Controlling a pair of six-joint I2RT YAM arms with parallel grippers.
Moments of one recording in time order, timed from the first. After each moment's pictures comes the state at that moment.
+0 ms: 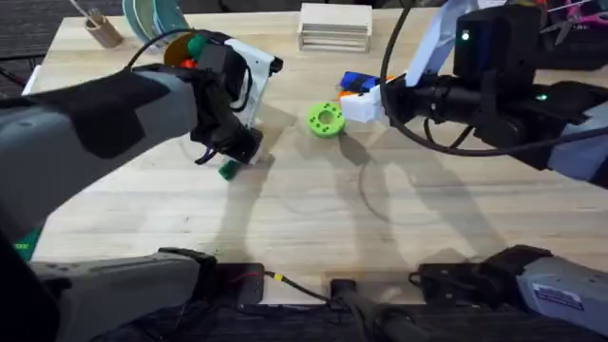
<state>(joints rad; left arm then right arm) -0.20 1.47 0.81 -0.72 -0.05 0.25 0.38 1.26 0.72 -0.07 -0.31 0.05</state>
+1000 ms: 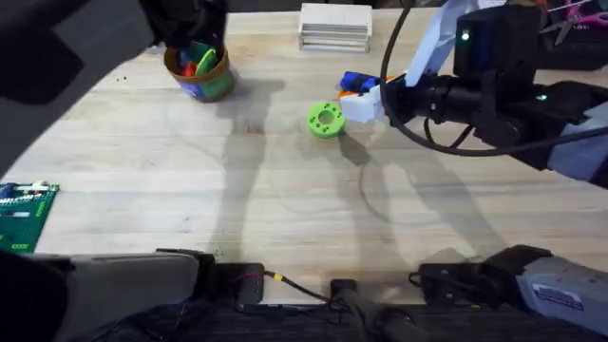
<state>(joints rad) -0.11 1.50 1.23 -0.46 -0.33 0.17 0.38 1.26 0.72 -0.07 -0.31 0.05</state>
